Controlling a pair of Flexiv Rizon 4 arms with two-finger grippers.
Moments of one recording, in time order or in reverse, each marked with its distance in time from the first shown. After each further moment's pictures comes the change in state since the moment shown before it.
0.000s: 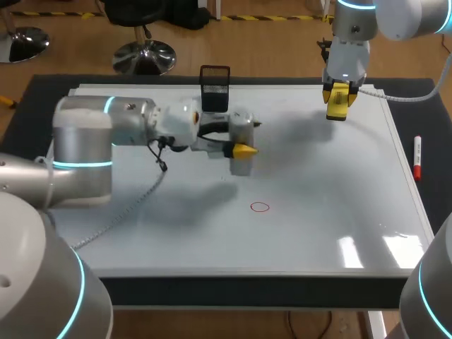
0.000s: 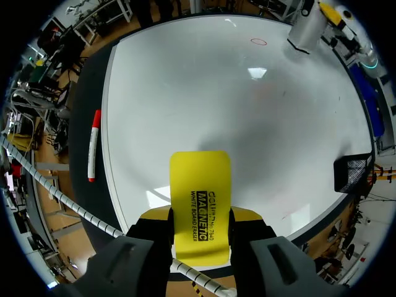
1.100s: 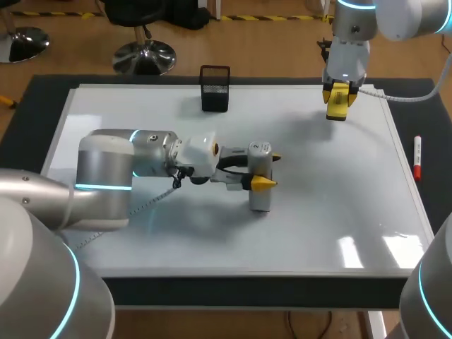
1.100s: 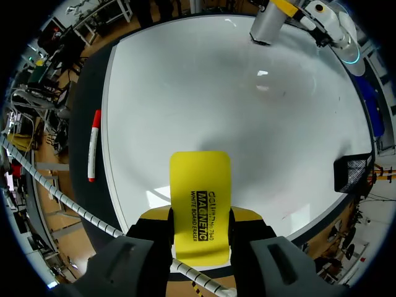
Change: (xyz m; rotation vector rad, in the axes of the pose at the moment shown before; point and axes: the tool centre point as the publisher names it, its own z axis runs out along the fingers) left arm 0.047 0.043 0.037 0.069 0.041 -0.135; right arm 0.000 0.000 0.000 0.000 0.000 0.000
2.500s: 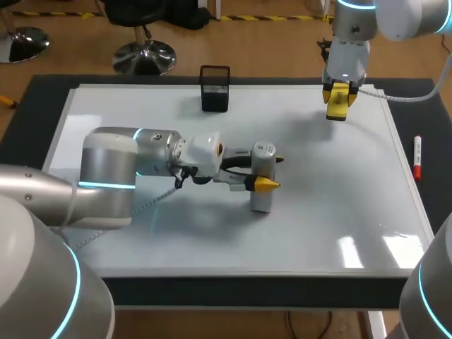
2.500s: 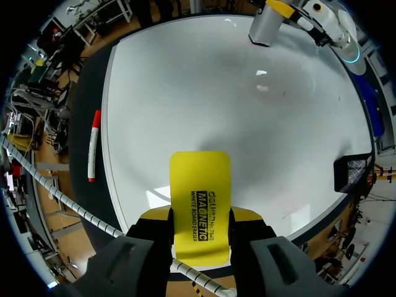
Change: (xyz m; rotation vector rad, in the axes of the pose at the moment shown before) left arm -0.002 0.005 0.006 -0.030 -0.003 -0.007; right arm 0.000 0.000 0.000 0.000 0.000 0.000
